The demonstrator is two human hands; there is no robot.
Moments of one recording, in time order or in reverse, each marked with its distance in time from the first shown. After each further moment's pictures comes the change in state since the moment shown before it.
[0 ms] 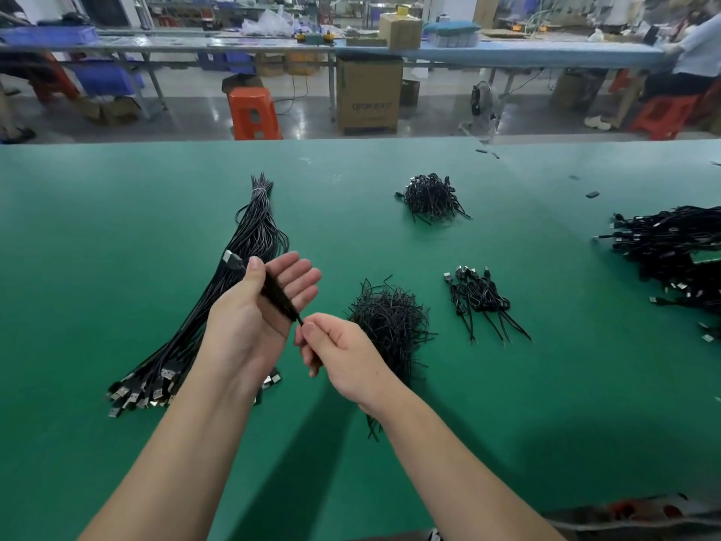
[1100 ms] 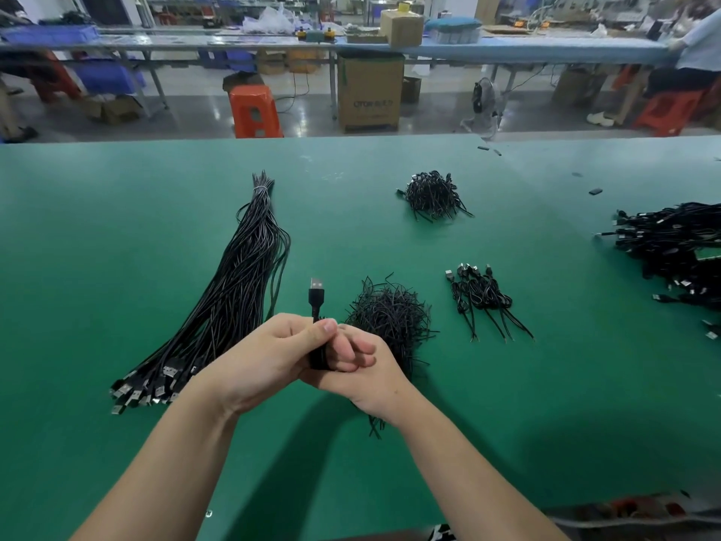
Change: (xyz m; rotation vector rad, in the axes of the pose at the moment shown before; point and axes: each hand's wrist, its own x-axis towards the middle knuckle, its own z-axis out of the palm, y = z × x) left_hand -0.037 0.002 0.000 0.455 -0.553 -0.347; right_hand -0.013 0.033 -0.020 0.075 -0.005 0.065
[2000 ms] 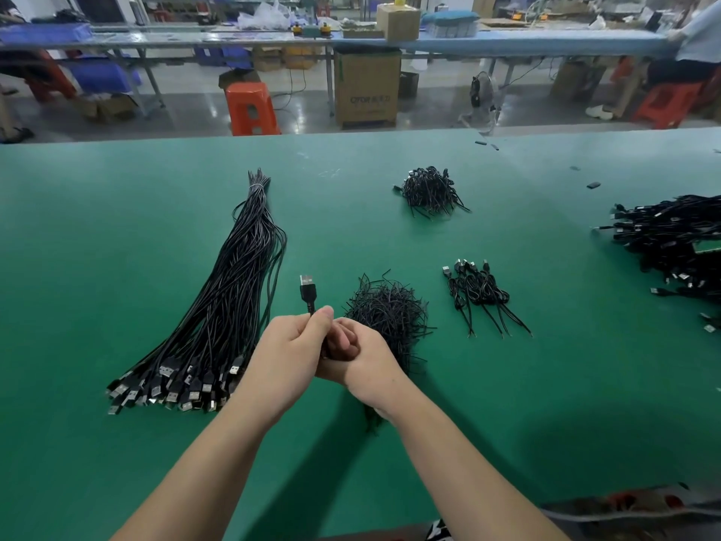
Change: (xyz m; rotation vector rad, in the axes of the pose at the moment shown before) left_hand 0.013 -0.018 0.023 0.489 0.530 0.125; right_hand -0.002 -0.013 -0.002 -0.005 0.075 0.105
